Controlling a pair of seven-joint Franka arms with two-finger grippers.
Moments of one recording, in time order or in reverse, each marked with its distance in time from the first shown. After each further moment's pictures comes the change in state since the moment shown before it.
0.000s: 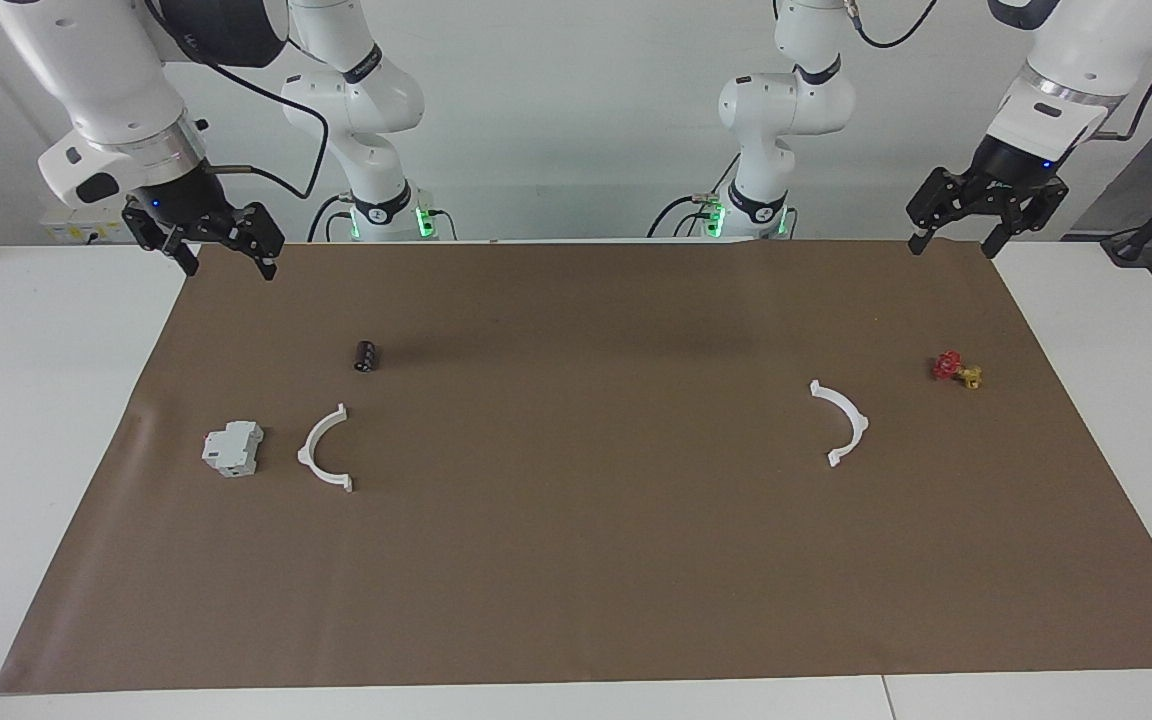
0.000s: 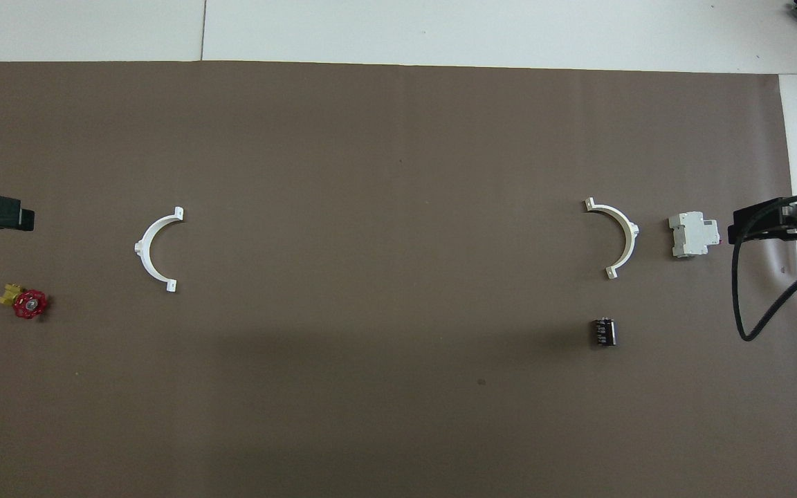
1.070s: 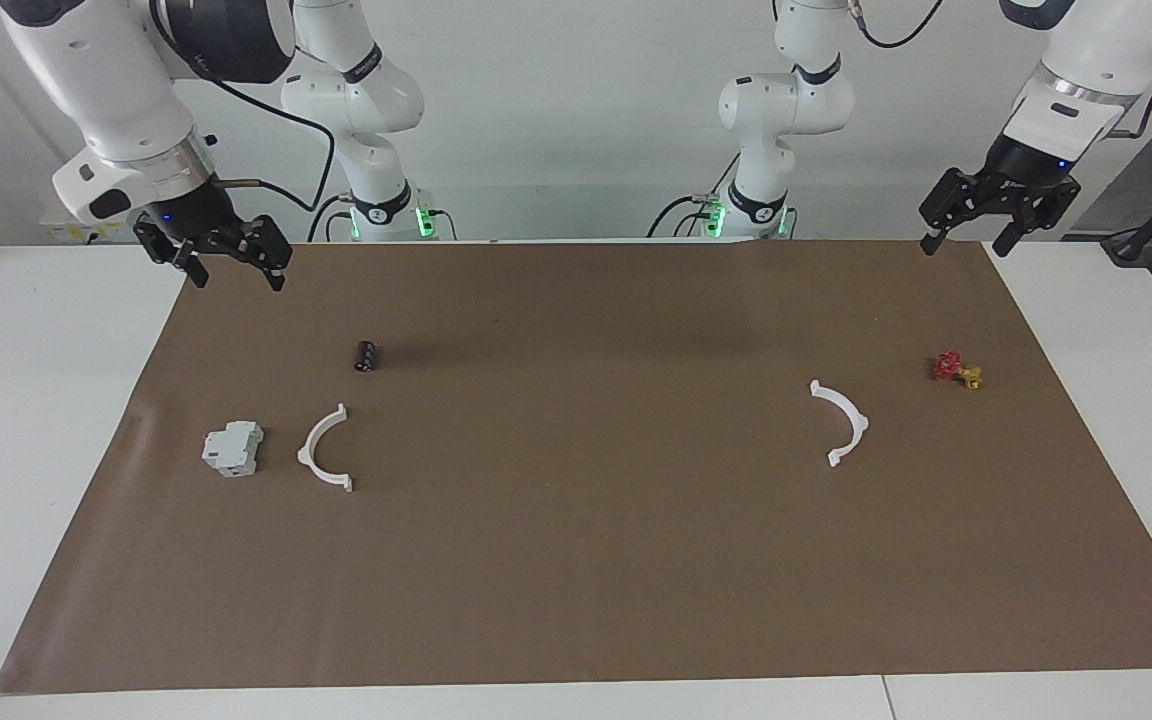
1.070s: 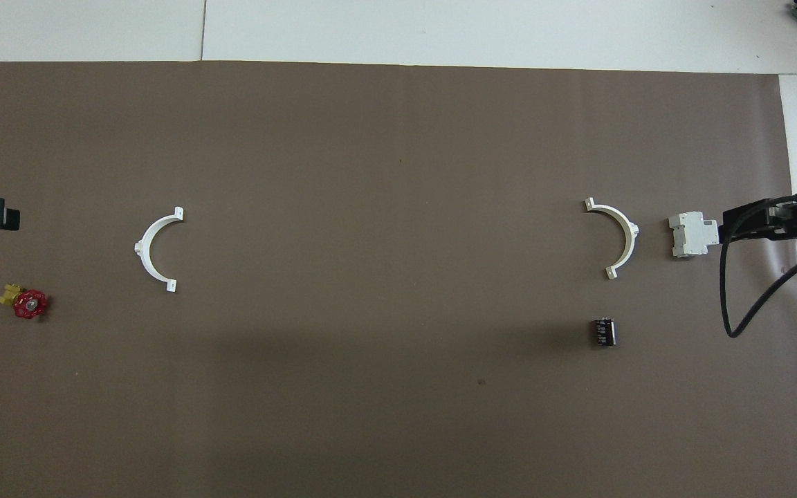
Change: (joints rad) left arm 0.024 0.000 0.002 0.000 0.001 0.000 -0.002; right arm 0.001 -0.002 0.001 -0.049 0.031 0.064 0.000
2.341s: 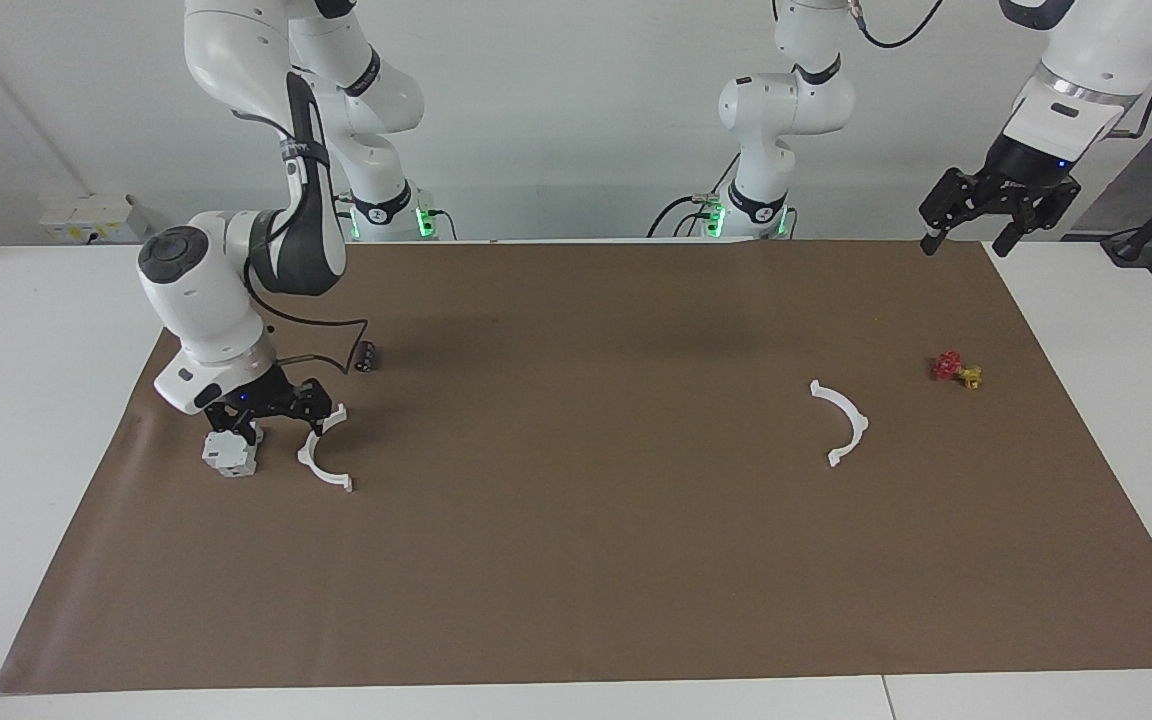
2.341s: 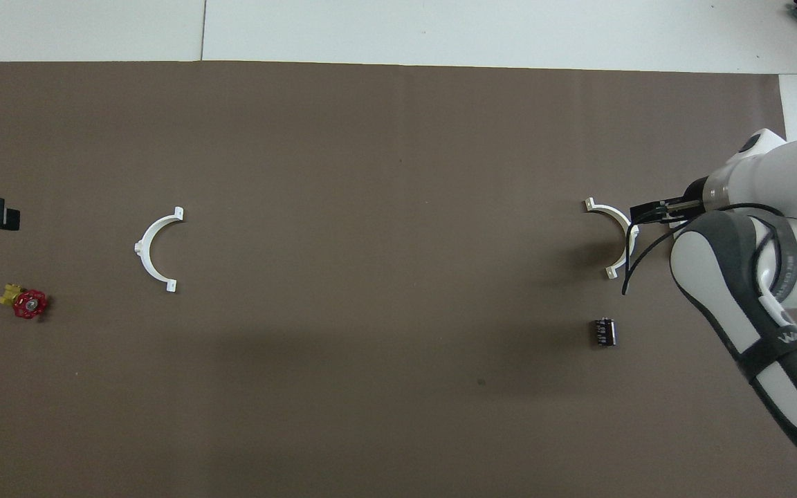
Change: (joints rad) left arm 0.000 0.000 0.000 0.000 0.000 0.000 0.000; right arm -0.026 0.273 -0.001 -0.333 0.047 0.721 -0.286
